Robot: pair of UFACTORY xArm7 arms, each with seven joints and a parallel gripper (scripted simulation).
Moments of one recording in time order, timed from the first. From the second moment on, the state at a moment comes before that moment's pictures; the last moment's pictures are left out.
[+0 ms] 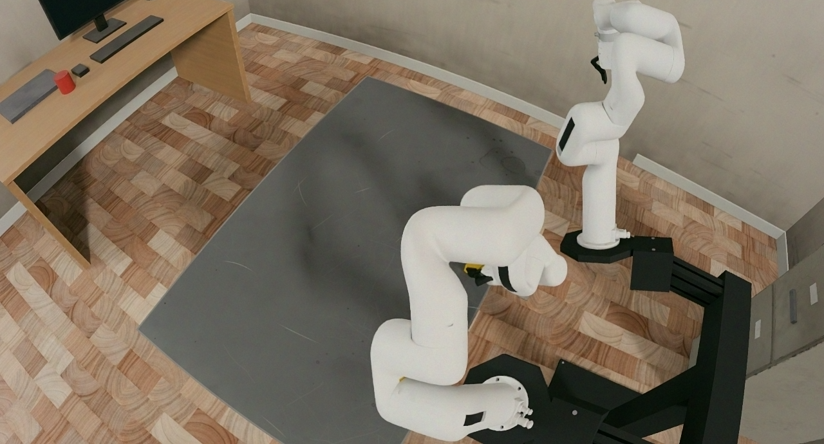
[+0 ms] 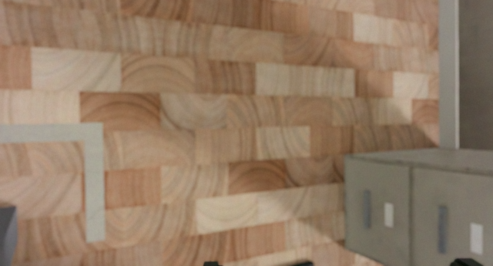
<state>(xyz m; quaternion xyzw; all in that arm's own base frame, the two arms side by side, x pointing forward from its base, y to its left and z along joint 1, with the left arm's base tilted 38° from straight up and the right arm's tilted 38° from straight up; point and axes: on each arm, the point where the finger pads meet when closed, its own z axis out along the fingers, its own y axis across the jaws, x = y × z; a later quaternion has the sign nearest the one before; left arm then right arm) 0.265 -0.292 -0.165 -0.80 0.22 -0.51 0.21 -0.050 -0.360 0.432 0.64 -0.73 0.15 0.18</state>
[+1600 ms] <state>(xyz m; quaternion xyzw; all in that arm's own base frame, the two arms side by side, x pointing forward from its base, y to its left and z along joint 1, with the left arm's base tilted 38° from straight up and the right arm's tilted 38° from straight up) 0.247 -0.313 -0.131 -0.80 0.22 -0.51 0.21 -0.050 -0.360 0.432 0.64 -0.73 0.15 0.18</state>
